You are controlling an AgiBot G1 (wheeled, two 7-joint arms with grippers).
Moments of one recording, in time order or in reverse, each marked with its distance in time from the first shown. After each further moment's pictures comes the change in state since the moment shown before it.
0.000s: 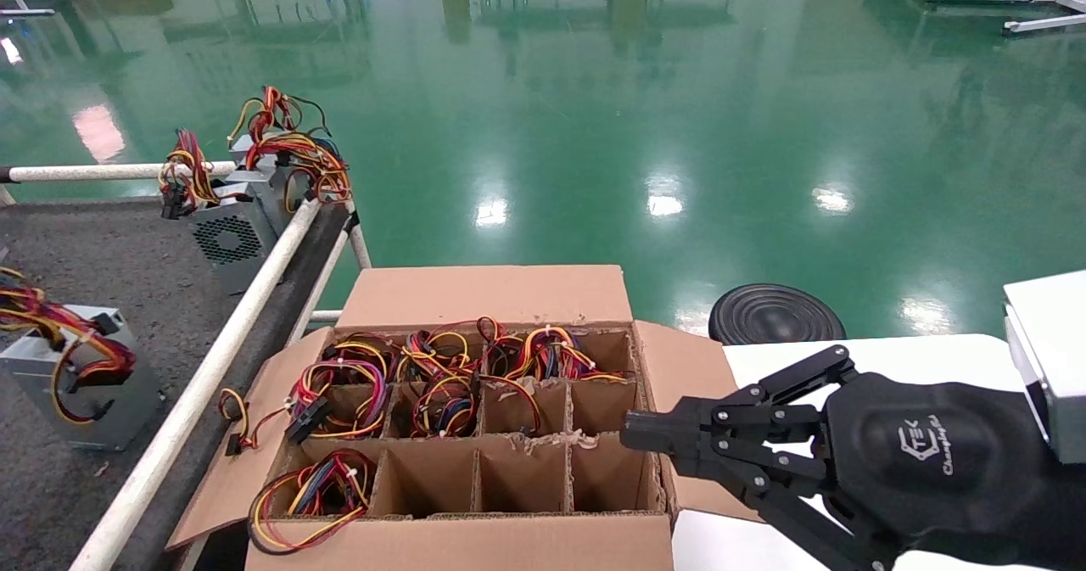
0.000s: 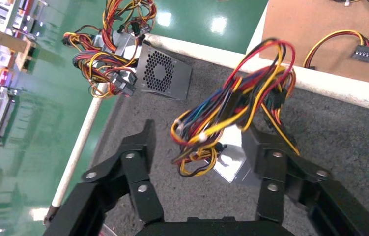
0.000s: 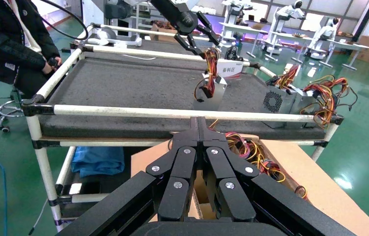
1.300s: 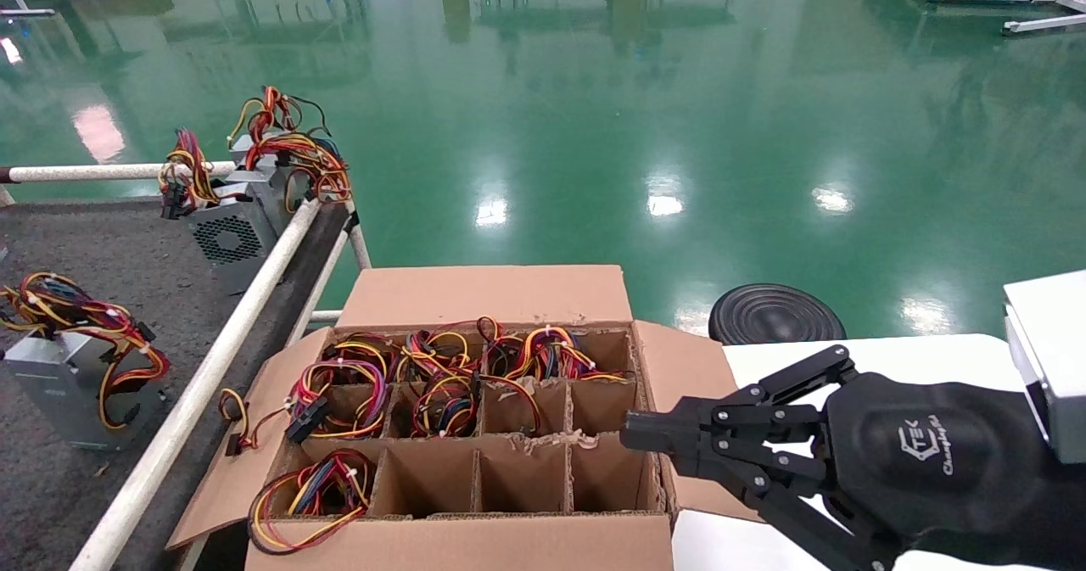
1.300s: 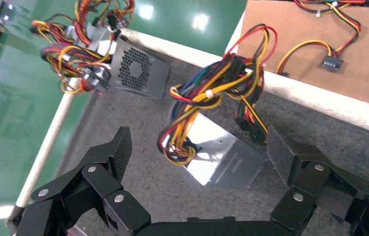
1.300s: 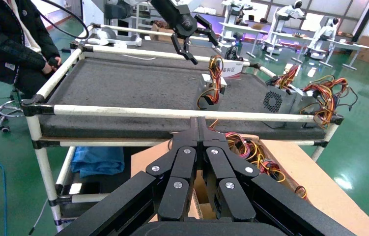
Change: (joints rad) left arm 0.004 0.013 0.069 -0.044 -0.009 0.031 -0.125; right arm 0.000 0.000 0.000 0.000 0.000 0.000 0.000
